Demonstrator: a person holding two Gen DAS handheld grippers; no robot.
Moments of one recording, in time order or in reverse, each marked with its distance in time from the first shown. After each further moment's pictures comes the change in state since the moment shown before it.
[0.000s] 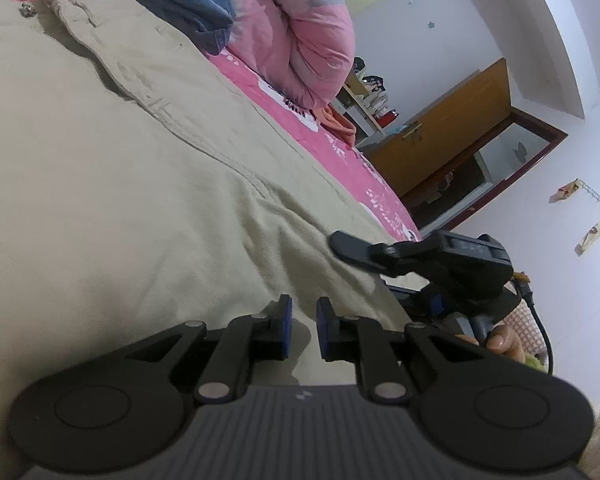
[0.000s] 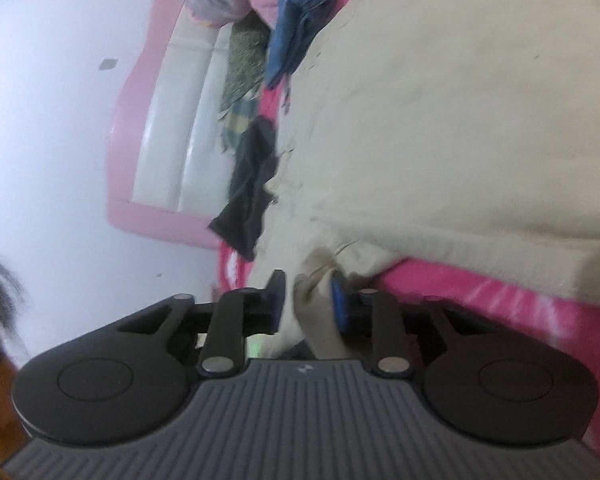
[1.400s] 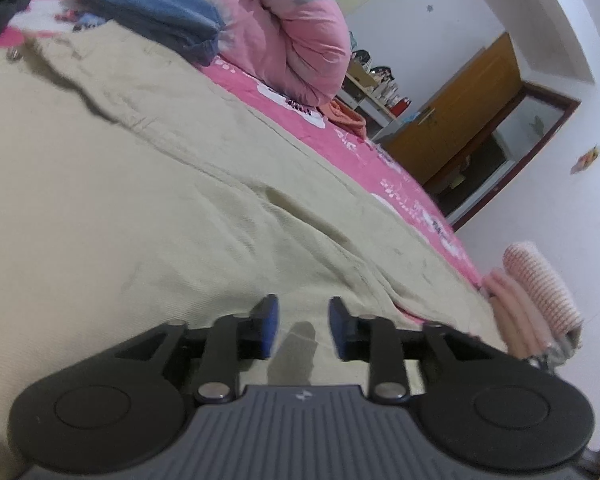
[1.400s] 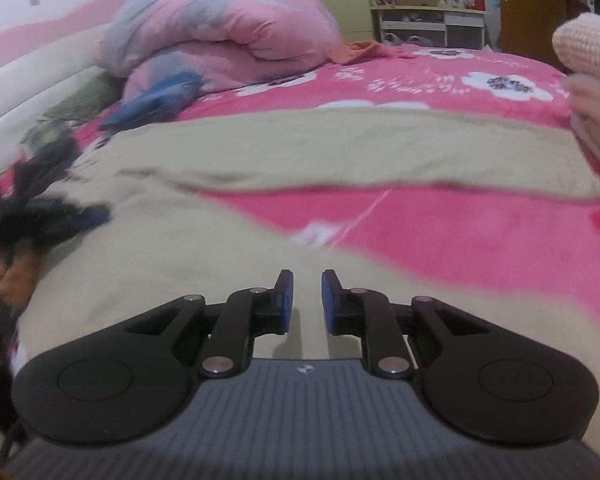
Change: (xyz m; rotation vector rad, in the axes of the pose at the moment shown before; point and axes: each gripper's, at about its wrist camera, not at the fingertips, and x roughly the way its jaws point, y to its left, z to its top) left arm 0.000 -0.033 -0.008 0.119 0.002 0.116; right arm -0.219 0.040 -0.241 -0.520 -0.576 -0.944
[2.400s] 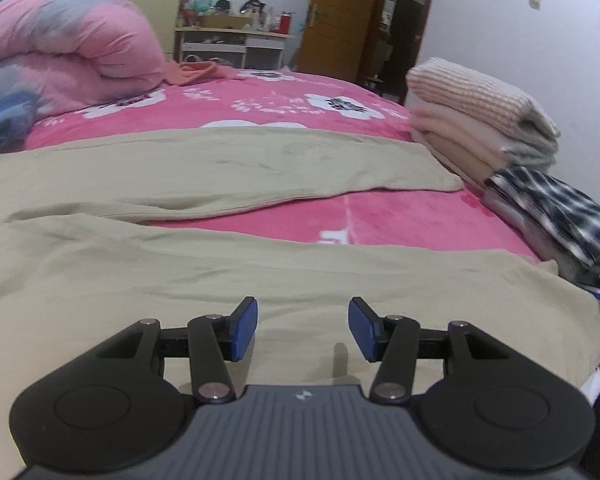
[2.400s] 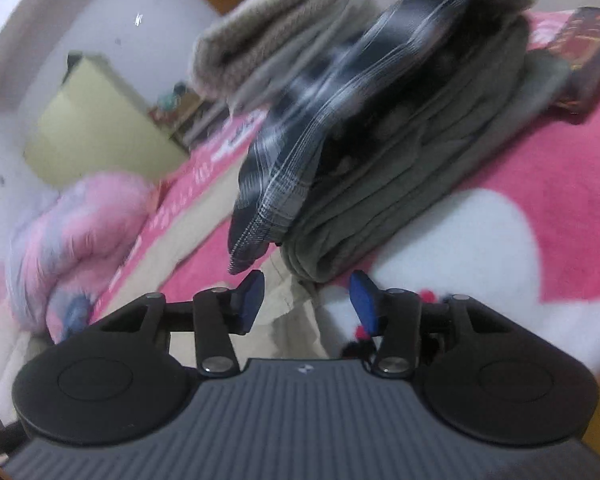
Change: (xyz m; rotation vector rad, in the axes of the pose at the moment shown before) left arm 0.020 -0.216 -0.109 0.573 0.162 0.052; right arm -0.145 -0.194 -0.111 0.733 -0.236 -0.154
